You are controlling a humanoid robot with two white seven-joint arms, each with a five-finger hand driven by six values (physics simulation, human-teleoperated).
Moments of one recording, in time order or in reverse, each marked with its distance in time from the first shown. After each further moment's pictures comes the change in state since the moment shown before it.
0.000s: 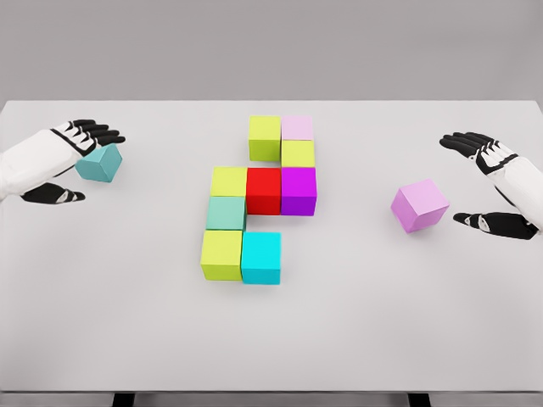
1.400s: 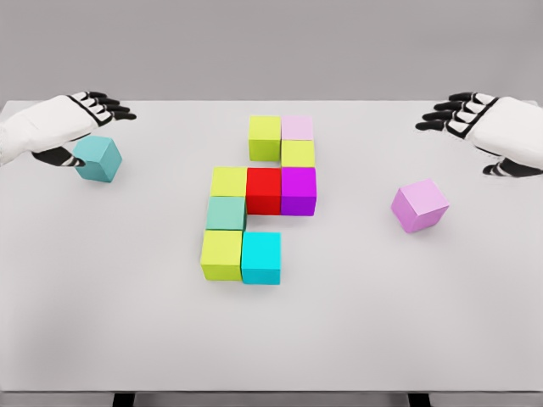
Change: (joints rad) left arm -0.465 -0.012 -0.445 0.254 -0.066 0.000 0.001; right arm -0.417 -0.304 0.270 0.051 0.189 -0.001 0.238
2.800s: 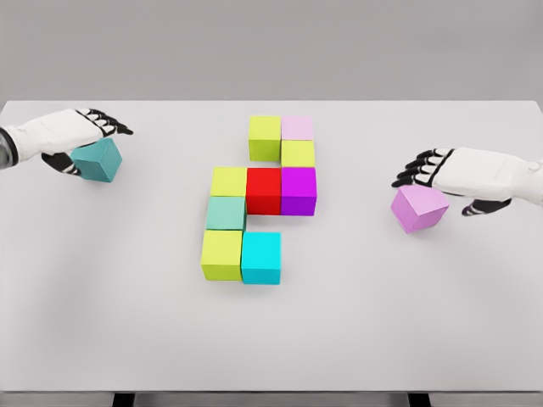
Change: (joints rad) left arm -0.196 -0.119 -0.281 0.323 -0.014 0.000 -0.016; right arm -0.158 -0.090 0.387 0.105 -0.016 0.000 0.000
